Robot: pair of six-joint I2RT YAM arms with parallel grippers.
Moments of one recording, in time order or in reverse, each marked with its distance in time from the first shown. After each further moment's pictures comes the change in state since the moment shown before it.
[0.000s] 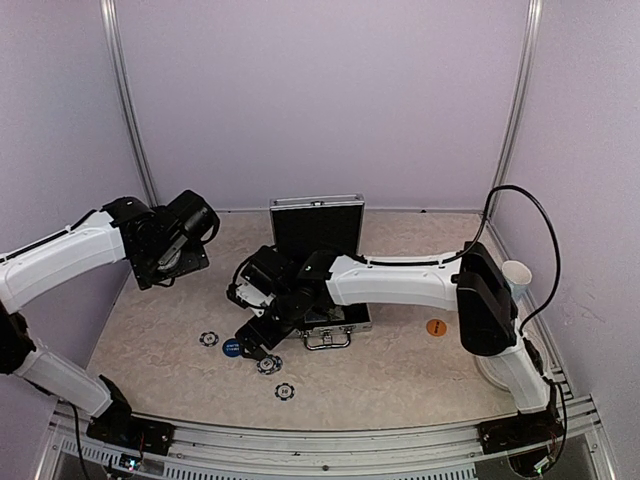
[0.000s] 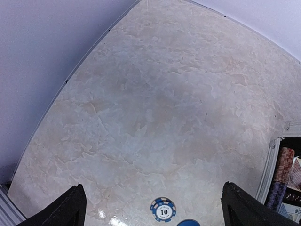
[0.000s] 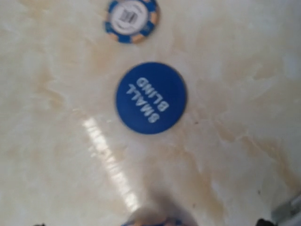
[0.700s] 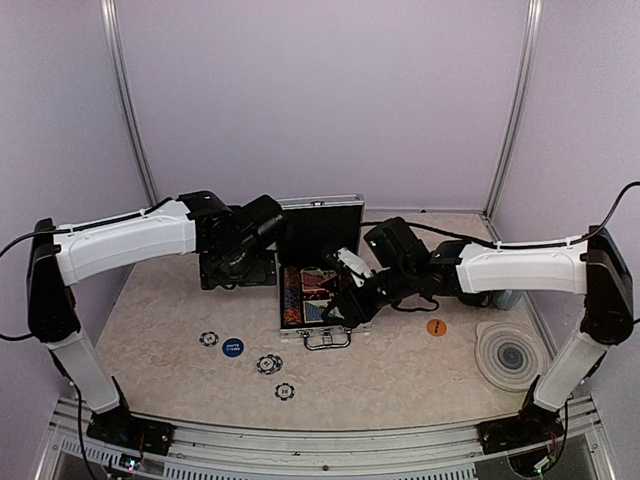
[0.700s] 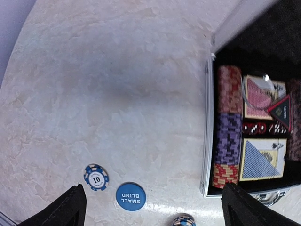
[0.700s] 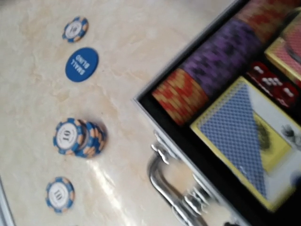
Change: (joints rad) left arm -0.213 0.359 0.280 -0.003 0.194 0.116; right arm -0.254 -0.645 -0.828 0.399 -0.143 -0.051
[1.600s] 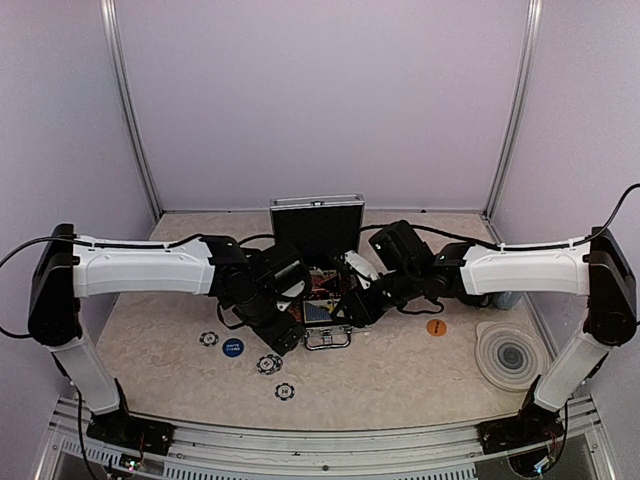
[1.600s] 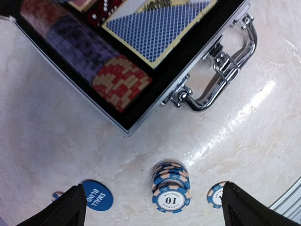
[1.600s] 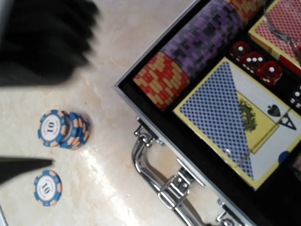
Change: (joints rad) left arm -0.125 0.010 -0.226 0.246 0.351 0.715; right arm -0.020 -0.010 -0.027 -0.012 0.028 0.018
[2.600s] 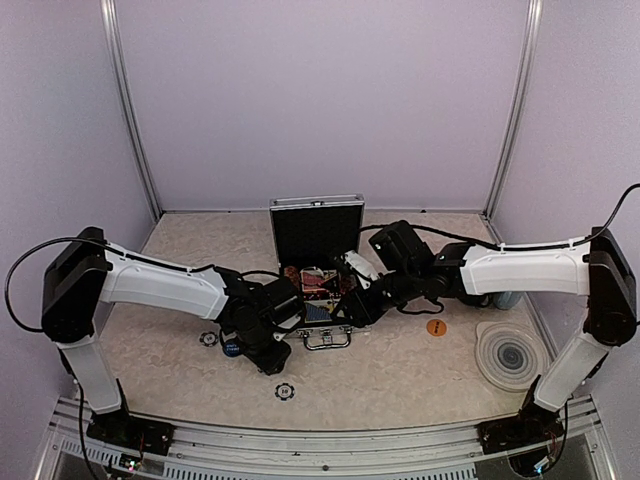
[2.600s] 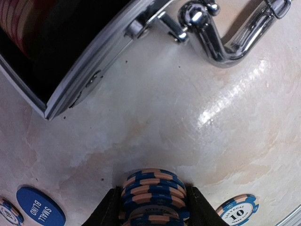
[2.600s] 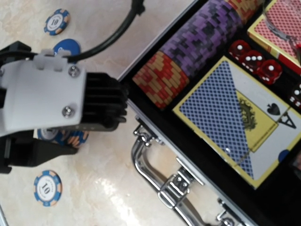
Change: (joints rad) left arm 0.004 0.064 -0.188 0.154 0.103 -0.058; right arm 0.000 0.000 0.000 -0.002 0.002 0.005
